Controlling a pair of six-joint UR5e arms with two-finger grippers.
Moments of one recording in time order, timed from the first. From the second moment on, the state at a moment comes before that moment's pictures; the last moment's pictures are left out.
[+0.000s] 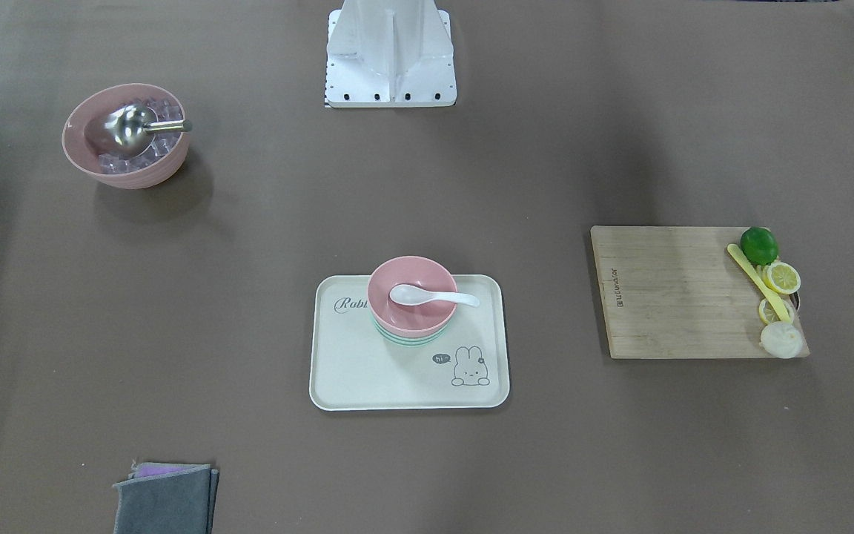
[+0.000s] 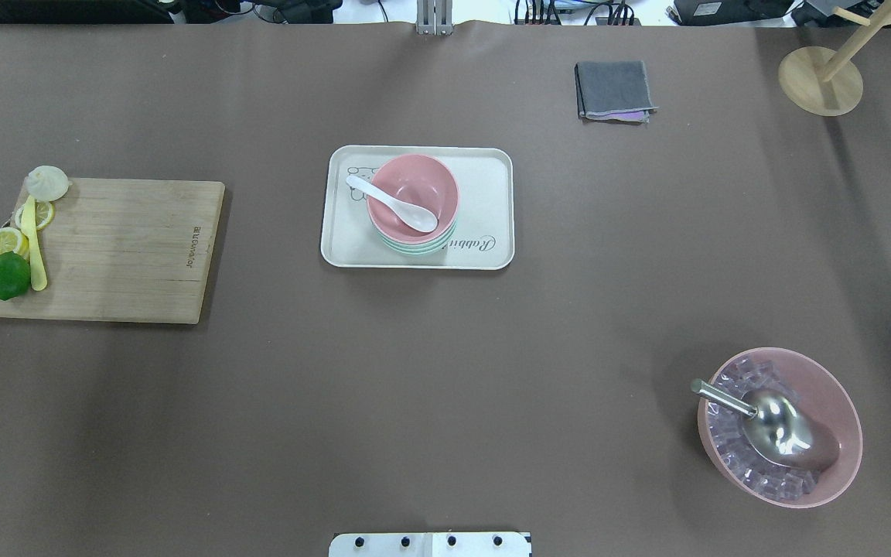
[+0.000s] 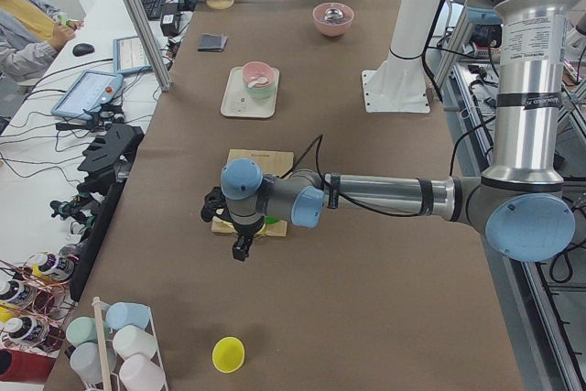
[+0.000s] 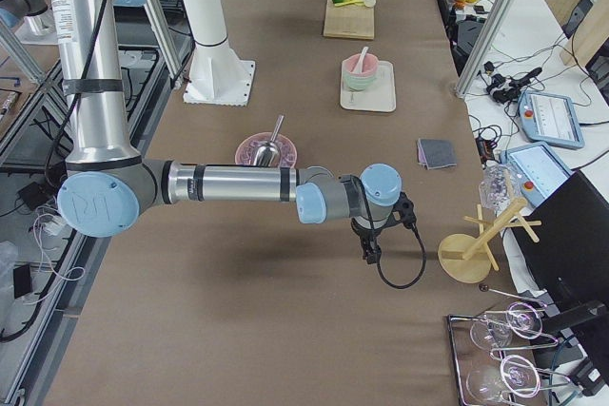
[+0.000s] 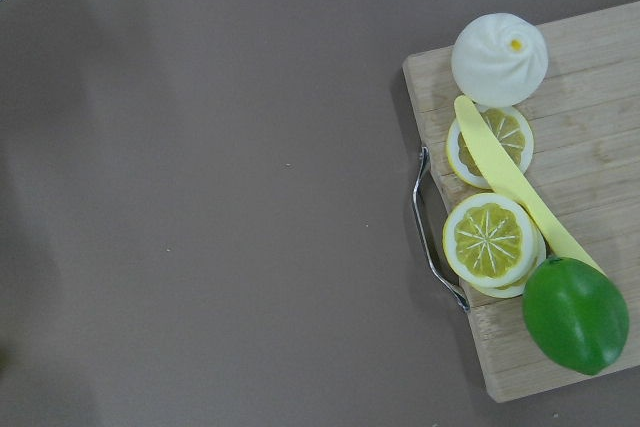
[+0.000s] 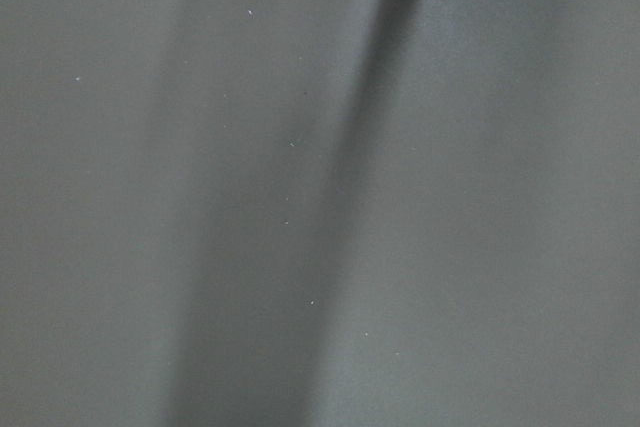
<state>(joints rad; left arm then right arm) -1.46 -1.54 -1.61 -1.78 -2.38 0.03 1.45 -1.50 1.50 -1.40 2.40 -0.09</state>
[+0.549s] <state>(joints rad) -1.46 -1.54 -1.62 -1.79 -2.34 0.02 1.45 -1.51 1.49 -1.40 2.40 -0.10</state>
